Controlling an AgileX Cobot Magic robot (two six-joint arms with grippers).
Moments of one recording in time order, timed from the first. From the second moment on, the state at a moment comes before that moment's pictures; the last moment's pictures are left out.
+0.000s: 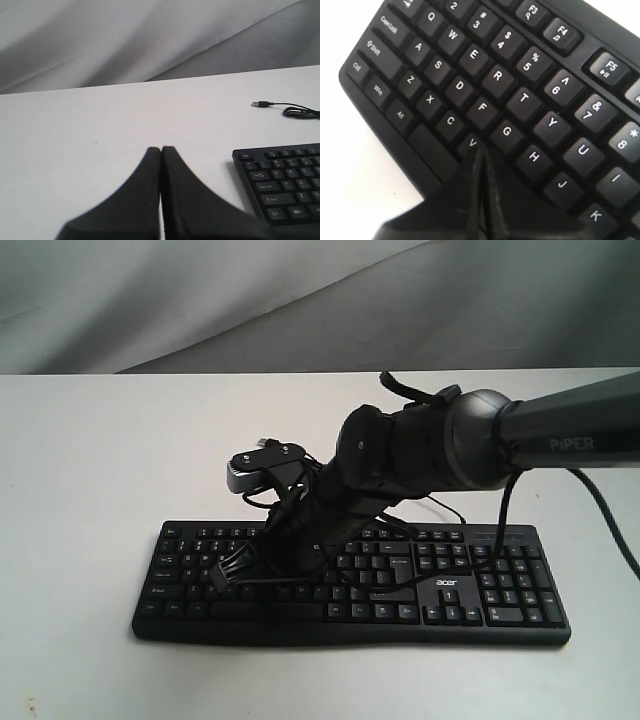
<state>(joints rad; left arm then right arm) 0.15 0.00 0.00 0.07 0.29 -0.12 0.72 2.05 -1.26 0.64 0.54 -0.42</state>
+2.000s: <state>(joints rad) 0.15 0.00 0.00 0.07 0.29 -0.12 0.62 1.95 -1.21 0.62 0.47 -0.38</state>
